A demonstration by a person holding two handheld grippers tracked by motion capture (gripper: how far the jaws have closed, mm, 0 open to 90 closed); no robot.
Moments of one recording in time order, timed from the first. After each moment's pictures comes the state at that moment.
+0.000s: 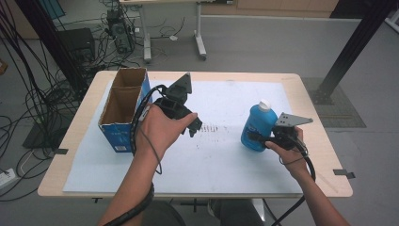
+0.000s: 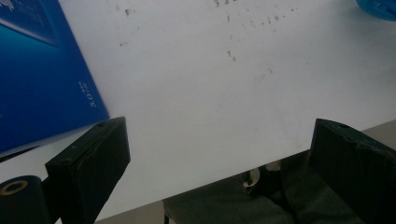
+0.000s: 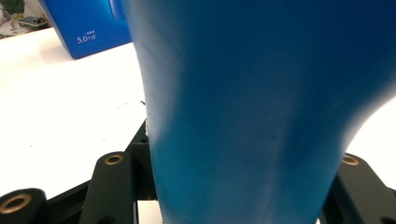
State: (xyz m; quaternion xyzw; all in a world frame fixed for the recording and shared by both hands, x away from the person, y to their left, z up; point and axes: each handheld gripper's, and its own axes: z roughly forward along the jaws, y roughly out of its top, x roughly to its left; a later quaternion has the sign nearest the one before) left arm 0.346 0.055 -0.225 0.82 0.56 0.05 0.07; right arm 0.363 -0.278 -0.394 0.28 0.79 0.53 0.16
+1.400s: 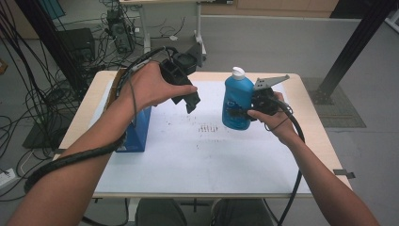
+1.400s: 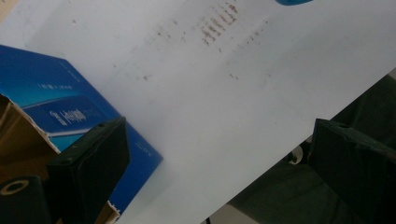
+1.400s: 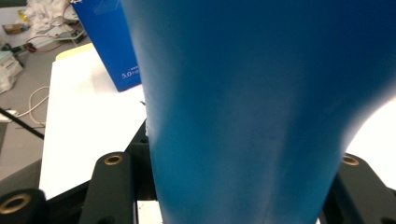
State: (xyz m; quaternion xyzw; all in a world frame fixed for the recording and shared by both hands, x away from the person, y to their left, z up) left arm 0.390 0.048 -0.160 0.92 0.38 0.07 0.05; right arm 0.425 -0.212 -0.316 0.22 0.83 0.51 0.06
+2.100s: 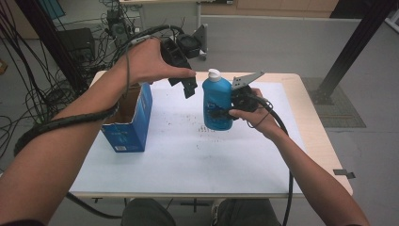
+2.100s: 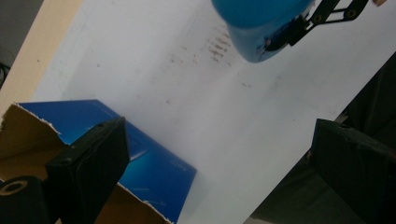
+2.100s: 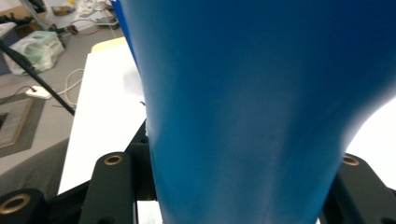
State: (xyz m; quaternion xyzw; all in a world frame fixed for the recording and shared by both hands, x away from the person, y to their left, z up) left arm 0.411 0.046 -0.129 0.95 0.29 0.09 0.05; right arm 0.436 -0.157 -0.315 0.15 0.85 0.51 0.02
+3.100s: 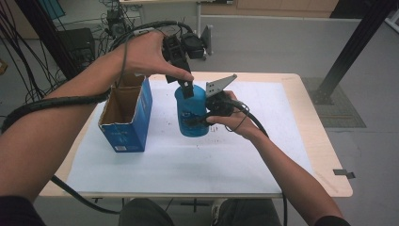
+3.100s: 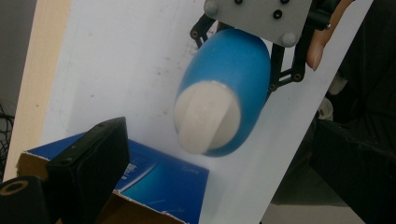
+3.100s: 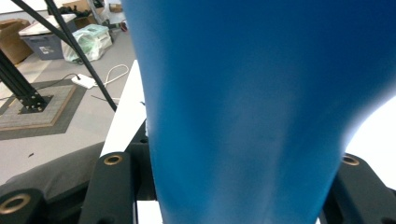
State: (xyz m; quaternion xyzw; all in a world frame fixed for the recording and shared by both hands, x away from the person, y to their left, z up) left arm 0.404 0.039 -0.124 0.98 0.17 0.07 0.05; right arm 0.426 -0.092 -0.319 0.04 0.85 0.53 -0.02
